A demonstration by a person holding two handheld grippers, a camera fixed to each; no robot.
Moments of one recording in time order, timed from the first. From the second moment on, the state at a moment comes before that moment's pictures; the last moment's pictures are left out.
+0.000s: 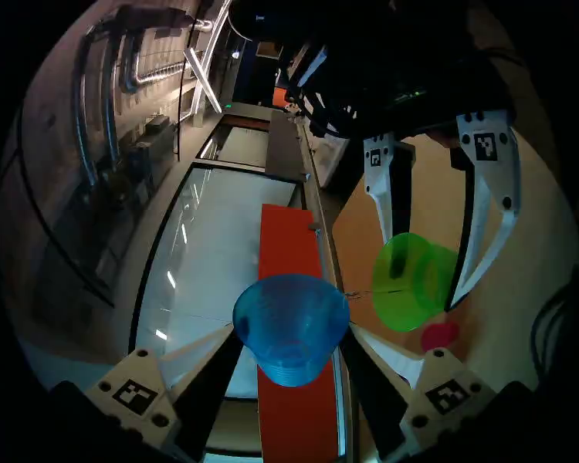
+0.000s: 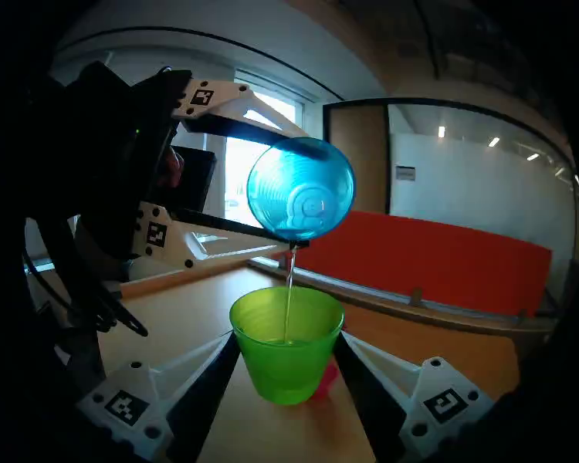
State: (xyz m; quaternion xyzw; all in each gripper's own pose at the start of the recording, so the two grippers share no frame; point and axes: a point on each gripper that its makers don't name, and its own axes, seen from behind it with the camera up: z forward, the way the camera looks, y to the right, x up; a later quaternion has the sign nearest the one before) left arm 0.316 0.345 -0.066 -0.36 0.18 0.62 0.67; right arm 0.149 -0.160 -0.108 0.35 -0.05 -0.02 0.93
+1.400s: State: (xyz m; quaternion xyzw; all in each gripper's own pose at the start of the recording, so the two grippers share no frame) left arm 0.330 0.350 -0.077 -0.34 0.21 0.65 0.64; right arm 0.152 -0.157 -0.110 0.35 -0.04 -0.02 0.94
